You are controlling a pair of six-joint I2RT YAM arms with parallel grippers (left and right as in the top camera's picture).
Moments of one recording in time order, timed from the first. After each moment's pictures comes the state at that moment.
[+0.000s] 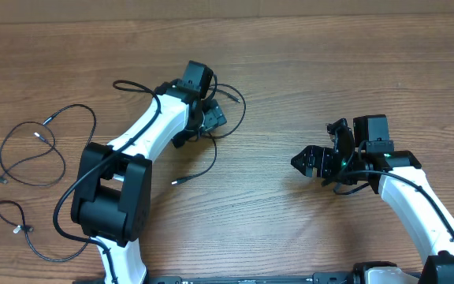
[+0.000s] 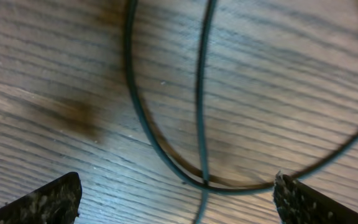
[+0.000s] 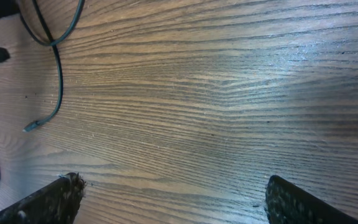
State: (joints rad) left arm -0.35 1.98 1.40 -0.76 0.00 -0.82; right arm 0.05 1.37 0.75 -0.61 -0.50 0.23
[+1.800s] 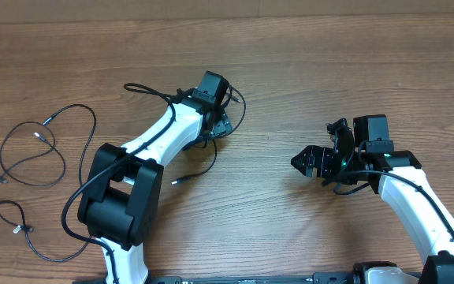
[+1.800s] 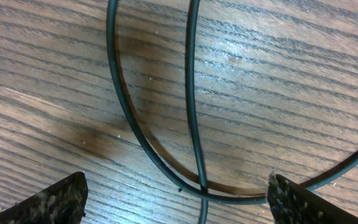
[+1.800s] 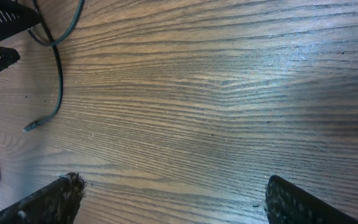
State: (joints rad) left arm -0.43 1.98 1.35 -0.69 -0.14 -0.83; right arm 0.05 1.37 0.75 -0.61 -0.50 0.23
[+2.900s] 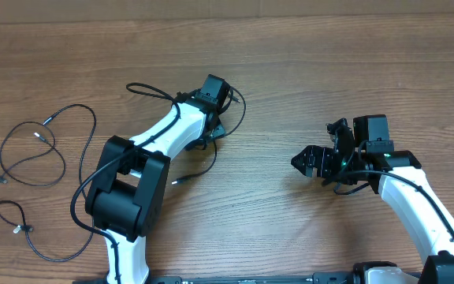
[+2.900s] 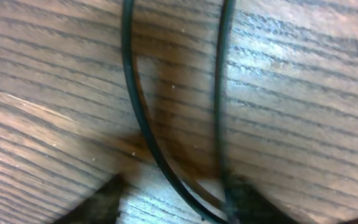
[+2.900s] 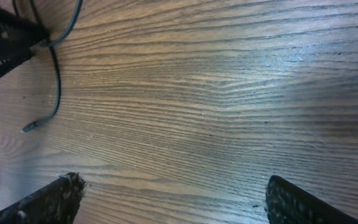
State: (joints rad) left arm -0.43 2.05 1.36 -0.70 -0.19 -0.83; right arm 0.05 1.37 0.75 -0.61 -0.50 0.23
